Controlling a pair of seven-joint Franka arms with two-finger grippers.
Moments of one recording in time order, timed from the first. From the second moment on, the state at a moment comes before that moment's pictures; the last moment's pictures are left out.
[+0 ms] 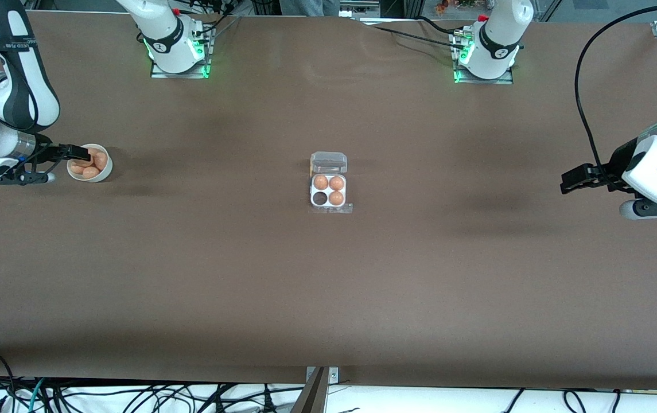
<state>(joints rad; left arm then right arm) -0.04 0.21 0.02 -1.50 -0.02 1.64 -0.11 -0.14 0.20 -0.24 -2.24 -0.06 2.21 -0.41</state>
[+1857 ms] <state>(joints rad) -0.04 0.21 0.02 -1.50 -0.02 1.64 -0.11 -0.12 0.27 -0.25 -2.11 -0.03 2.03 -0.44</state>
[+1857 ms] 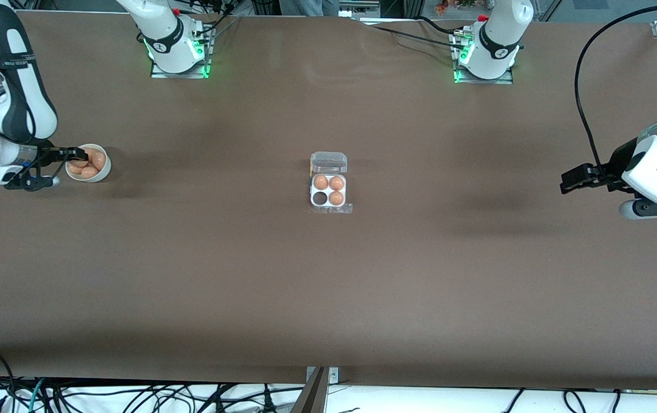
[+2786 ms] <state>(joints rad) -0.05 0.21 0.02 -1.50 -0.02 1.64 -0.11 0.49 0.30 -0.24 -1.83 0.11 1.78 0.42</state>
